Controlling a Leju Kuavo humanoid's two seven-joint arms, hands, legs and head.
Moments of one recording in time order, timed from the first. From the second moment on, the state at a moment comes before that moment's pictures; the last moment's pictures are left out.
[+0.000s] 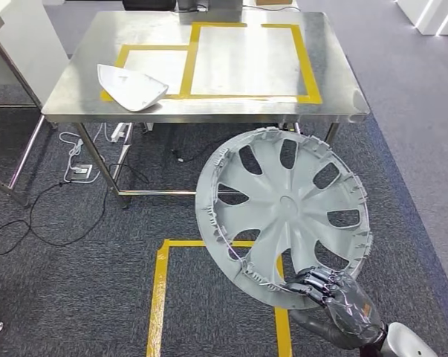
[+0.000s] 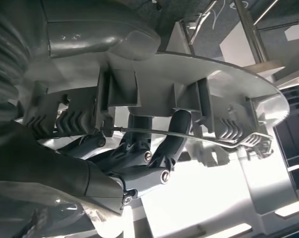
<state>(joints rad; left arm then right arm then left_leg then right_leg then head) -0.06 -0.14 0.09 -0.20 0.24 0.43 -0.31 0.22 -0.42 0.35 -1.84 0.75 -0.36 -0.55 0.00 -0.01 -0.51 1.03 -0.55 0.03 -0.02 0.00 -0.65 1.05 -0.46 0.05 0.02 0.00</state>
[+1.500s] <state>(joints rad) -0.07 -0.14 0.08 -0.20 0.19 0.42 -0.29 0.11 -0.38 0.39 -1.83 0.74 -0.33 -0.57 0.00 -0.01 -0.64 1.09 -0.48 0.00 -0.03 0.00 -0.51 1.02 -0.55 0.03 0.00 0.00</state>
